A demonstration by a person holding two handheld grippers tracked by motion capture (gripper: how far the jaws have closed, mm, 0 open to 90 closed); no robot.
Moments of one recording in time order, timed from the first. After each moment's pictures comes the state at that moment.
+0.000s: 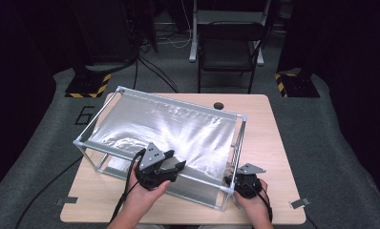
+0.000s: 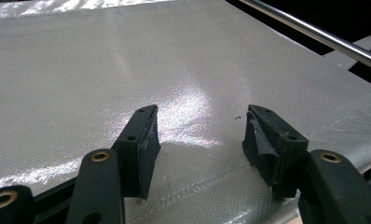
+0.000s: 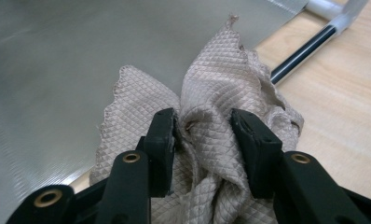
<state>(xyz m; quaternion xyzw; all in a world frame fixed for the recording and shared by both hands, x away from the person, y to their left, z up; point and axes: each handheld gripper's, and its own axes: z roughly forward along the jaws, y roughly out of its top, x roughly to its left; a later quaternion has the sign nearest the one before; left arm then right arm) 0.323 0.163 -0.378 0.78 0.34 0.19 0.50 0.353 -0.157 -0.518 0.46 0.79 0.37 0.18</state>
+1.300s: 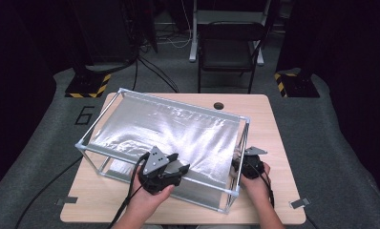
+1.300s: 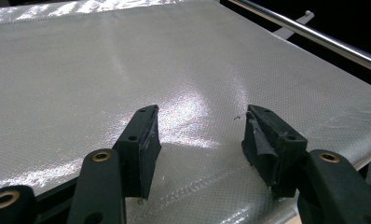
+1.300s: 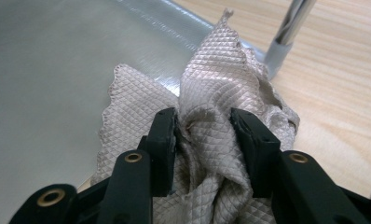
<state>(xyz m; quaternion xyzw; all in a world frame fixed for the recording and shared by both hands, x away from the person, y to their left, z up) 0.313 0.153 -0.379 0.78 0.33 0.19 0.50 0.413 -0.175 -0.516 0.50 0.77 0.33 0.21</state>
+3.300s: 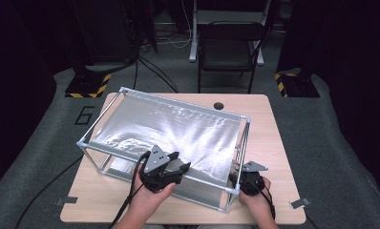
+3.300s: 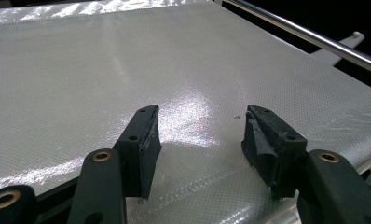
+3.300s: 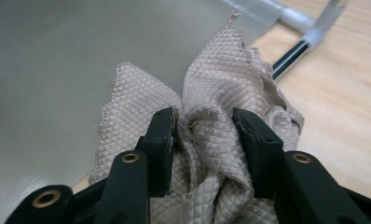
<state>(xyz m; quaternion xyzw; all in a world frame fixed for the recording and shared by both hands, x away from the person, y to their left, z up) 0.317 0.151 -0.380 0.77 0.33 0.19 0.51 0.355 -0.166 -0.518 0.47 0.79 0.35 0.20</state>
